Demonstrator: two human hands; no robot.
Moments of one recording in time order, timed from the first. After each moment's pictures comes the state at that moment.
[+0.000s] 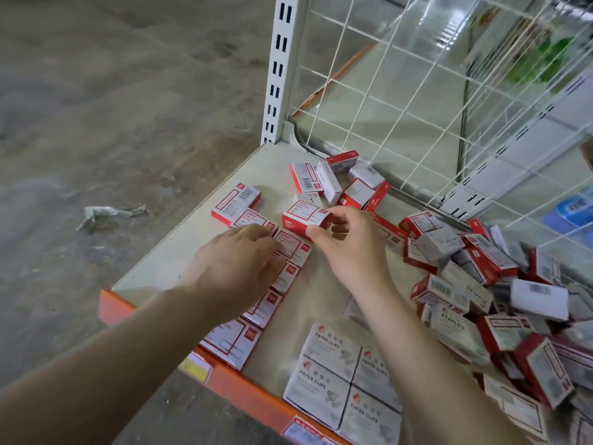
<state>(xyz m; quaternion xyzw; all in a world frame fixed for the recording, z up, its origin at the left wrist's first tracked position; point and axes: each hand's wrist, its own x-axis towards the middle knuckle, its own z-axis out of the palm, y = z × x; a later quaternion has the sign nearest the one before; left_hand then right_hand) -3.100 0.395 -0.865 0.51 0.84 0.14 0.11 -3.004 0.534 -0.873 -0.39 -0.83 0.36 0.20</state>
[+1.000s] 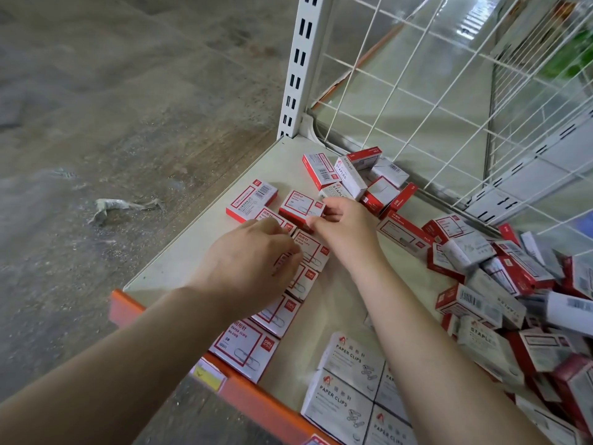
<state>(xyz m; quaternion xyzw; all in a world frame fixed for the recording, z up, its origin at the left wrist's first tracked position) -3.109 0.394 -0.876 0.51 0.82 0.24 0.08 -3.047 0.542 -0.886 -0.38 -0.81 0.44 0.13</state>
